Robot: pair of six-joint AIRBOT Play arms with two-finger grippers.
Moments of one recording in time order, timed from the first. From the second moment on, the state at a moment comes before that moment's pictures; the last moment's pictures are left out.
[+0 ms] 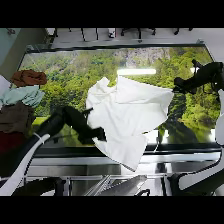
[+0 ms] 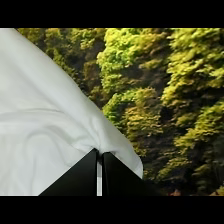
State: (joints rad) left arm -0.48 -1.32 0.84 -2.22 1.24 1.39; right arm -0.29 -1.76 1.68 1.99 -1.32 -1.63
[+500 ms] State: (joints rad) left arm -0.68 -1.38 0.68 -2.44 0.91 1.35; right arm -0.34 -1.76 1.68 1.99 -1.30 -1.66
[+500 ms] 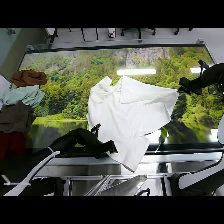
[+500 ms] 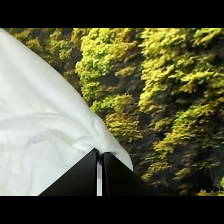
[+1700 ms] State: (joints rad) left arm -0.08 -1.50 1.13 -1.99 1.17 1.52; right arm -0.37 -1.24 0.81 2.14 -1.29 -1.74
